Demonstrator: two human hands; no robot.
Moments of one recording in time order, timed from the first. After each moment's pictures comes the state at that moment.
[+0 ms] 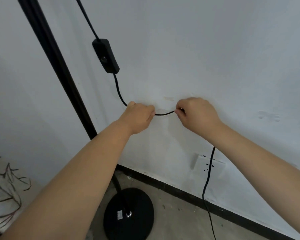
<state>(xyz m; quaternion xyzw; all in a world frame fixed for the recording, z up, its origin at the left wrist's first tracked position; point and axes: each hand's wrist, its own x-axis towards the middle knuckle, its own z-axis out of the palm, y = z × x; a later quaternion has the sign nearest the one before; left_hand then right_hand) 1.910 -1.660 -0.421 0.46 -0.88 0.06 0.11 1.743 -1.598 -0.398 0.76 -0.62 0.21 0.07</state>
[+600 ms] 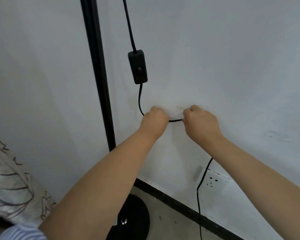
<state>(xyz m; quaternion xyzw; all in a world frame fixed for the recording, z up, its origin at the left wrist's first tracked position) 1.886 -1.654 -0.421 0.54 -0.84 0.07 0.05 1.761 -1.610 -0.403 0.74 -0.65 0.11 0.14</state>
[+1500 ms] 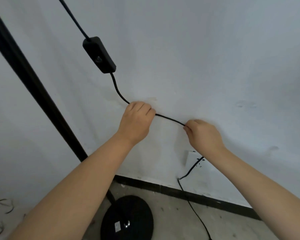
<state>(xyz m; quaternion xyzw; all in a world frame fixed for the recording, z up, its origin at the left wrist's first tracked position) 1.883 -1.644 -0.436 0.29 -0.89 0.24 0.26 1.708 -1.565 -0.467 0.65 -0.72 0.24 0.06</state>
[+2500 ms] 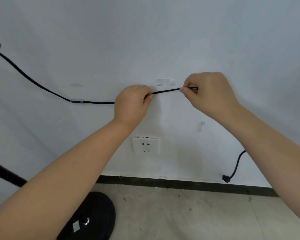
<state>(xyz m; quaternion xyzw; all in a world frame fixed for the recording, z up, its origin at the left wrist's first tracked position) 1.732 -1.577 -0.439 0.33 -0.85 0.01 0.42 1.585 -1.475 -0.400 0.62 -0.70 0.33 0.13</state>
